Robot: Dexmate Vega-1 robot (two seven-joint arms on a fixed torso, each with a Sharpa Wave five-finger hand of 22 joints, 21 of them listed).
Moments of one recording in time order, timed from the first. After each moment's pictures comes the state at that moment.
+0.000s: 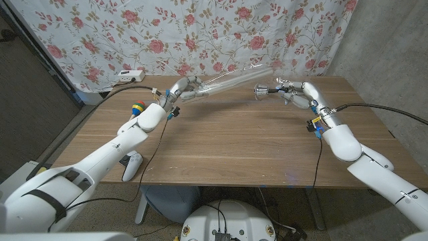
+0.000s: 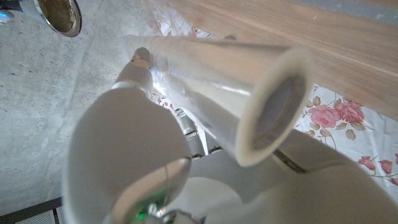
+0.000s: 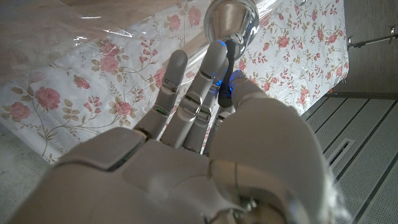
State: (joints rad) left arm 0.61 0.60 0.57 -1.21 -0.07 -0.47 0.07; left_hand 1.16 0.02 0.35 -0.16 0.26 0.52 -0.13 1.01 0.37 0.58 -0.02 1.04 0.64 1.02 -0.03 0.48 0.80 0.79 -0.11 1.10 0.18; right arm -1.22 -0.80 -0.17 -1.84 -0.03 0.31 -0.32; right_hand 1.13 0.12 0.40 -0.14 0.17 0.91 -0.10 0.21 0.37 0.94 -0.12 0.58 0.58 1.19 -0.23 0.34 1.17 0.52 -0.05 1.51 0.19
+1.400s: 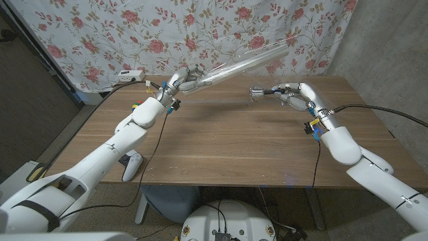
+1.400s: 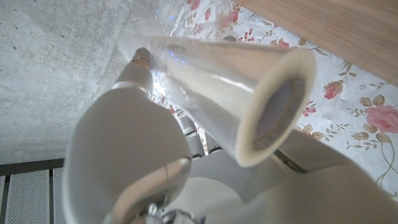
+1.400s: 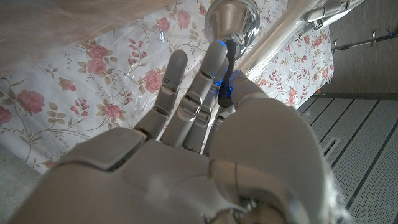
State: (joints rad) left arm 0.67 0.62 0.49 -1.37 -0.21 -0.49 -0.04; left_hand 1.16 0.02 0.35 -0.16 0.26 0.53 -0.11 0.99 0.47 0.58 -0.03 1.03 0.67 1.01 -0.04 0.46 0.81 0.79 -0.10 1.11 0.17; right arm -1.25 -0.79 -0.15 -1.89 -0.05 0.32 -0.31; right_hand 1.13 0.12 0.41 -0.15 0.17 0.91 -0.10 0.21 0.37 0.94 -0.12 0.58 0.59 1.19 -0.23 0.34 1.17 0.52 -0.05 1.51 0.19
